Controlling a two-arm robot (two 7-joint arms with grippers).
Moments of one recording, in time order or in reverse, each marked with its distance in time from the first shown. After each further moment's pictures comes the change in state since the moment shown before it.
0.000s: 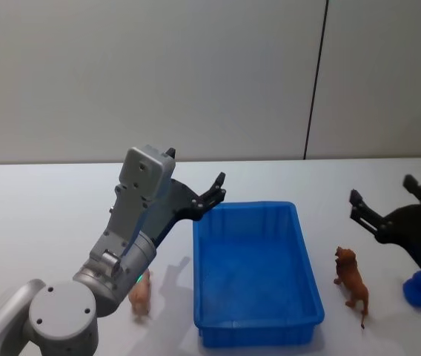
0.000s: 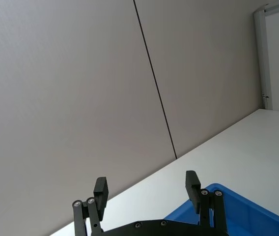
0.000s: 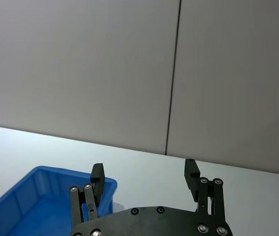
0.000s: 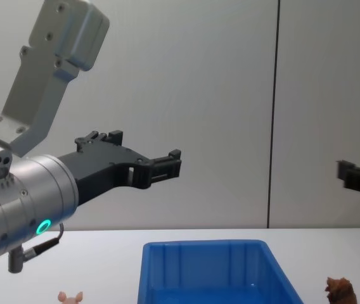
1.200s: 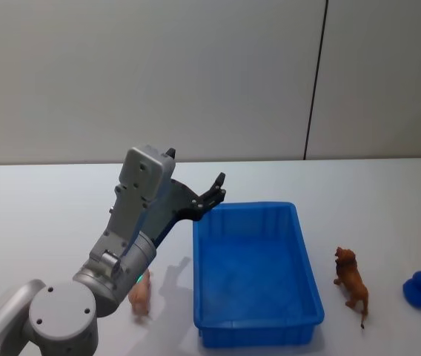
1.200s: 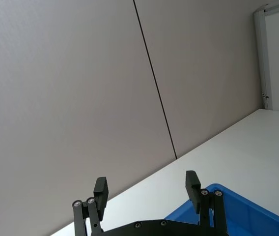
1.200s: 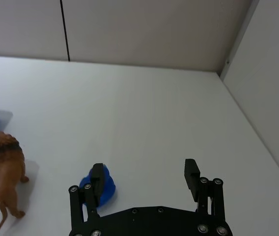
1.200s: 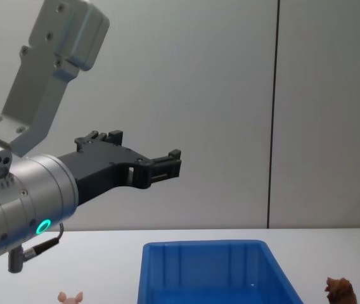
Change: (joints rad) left arm 0.000 0.000 0.000 0.000 0.000 0.000 0.000; right arm -0.213 0.148 0.136 -0.074 0.111 0.238 -0.256
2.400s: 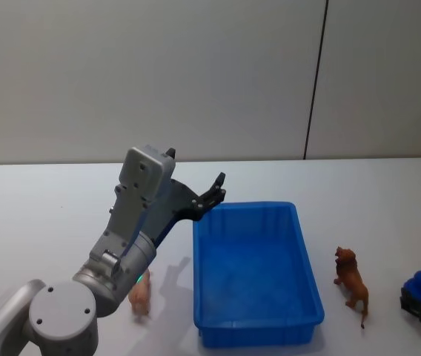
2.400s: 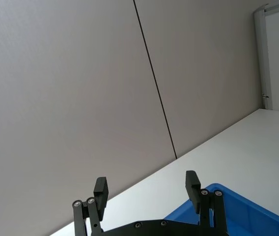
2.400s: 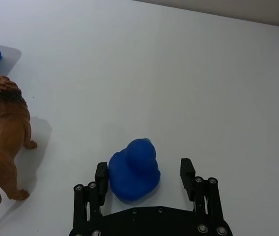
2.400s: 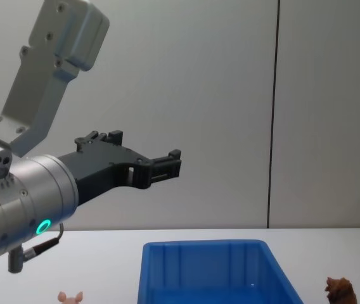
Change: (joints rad) left arm 0.000 0.000 0.000 0.000 0.000 0.000 0.000; right arm 0.221 -0.110 -0.089 0.295 -0.146 0.122 0.199
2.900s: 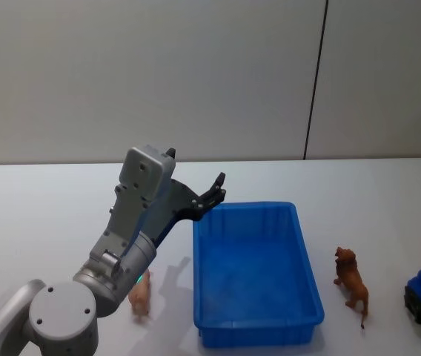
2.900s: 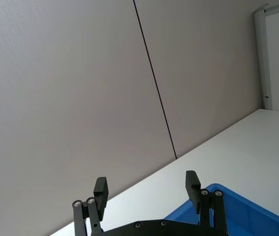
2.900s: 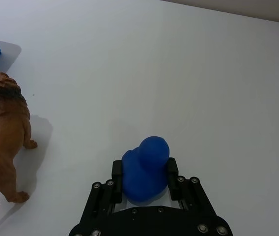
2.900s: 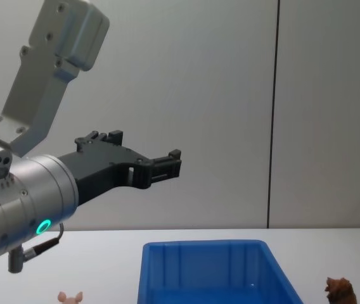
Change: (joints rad) left arm 0.000 0.000 0.000 0.000 0.000 0.000 0.000; right arm 0.021 -0.014 -0.009 0.031 -0.016 0.003 0.009
